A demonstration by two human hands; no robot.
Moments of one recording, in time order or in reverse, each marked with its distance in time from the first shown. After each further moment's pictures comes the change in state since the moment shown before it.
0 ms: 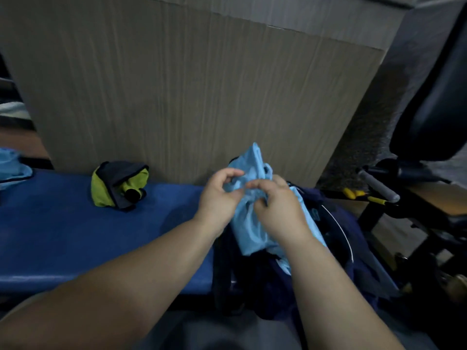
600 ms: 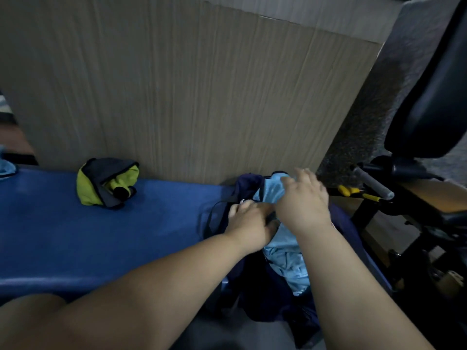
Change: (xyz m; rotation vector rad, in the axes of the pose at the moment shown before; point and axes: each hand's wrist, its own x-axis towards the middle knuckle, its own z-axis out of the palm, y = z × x) left_hand -0.018 -0.026 0.063 0.935 -0.473 0.118; right_hand 0.020 0.049 -0.025 -0.685 -0.036 0.205
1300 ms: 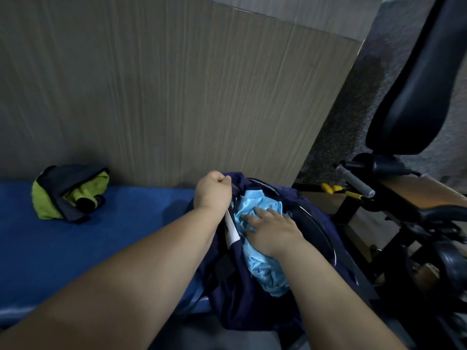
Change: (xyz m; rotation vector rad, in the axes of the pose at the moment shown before) left_hand 0.078 -0.022 -0.021 -0.527 0.430 -0.452; right_hand 0.014 0.018 0.048 -0.072 -0.528 -0.189
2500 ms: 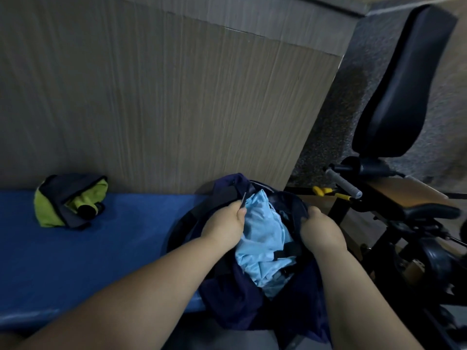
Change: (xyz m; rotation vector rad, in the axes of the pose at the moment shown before) left_hand -0.058 -0.008 -0.005 0.326 -0.409 0.253; right_hand -0.044 0.067 -0.015 0.457 0.327 0.522
